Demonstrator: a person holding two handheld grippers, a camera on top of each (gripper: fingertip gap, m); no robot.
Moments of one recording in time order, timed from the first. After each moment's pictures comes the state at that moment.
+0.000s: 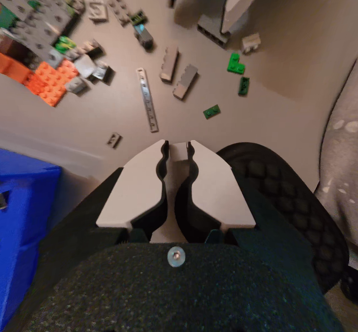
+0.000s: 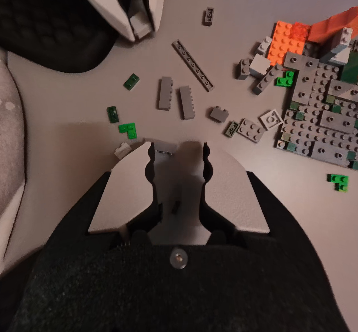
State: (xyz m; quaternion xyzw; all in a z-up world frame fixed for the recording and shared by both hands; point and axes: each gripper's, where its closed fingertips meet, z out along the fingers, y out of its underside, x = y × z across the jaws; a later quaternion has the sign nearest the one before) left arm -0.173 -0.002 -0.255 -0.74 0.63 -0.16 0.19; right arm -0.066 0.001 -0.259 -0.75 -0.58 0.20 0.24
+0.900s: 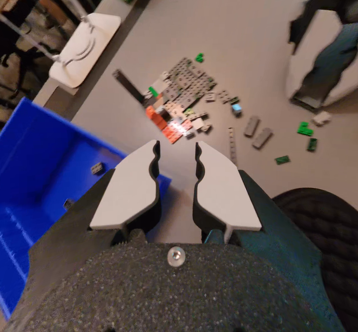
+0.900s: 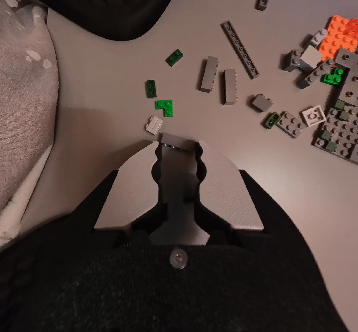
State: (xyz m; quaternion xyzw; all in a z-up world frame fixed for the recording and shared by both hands) left arm -0.173 0.078 -0.165 -0.71 0.56 -0.10 0.41; right arm -0.056 -0.037 -0.263 -0.72 -0.63 0.21 0.23
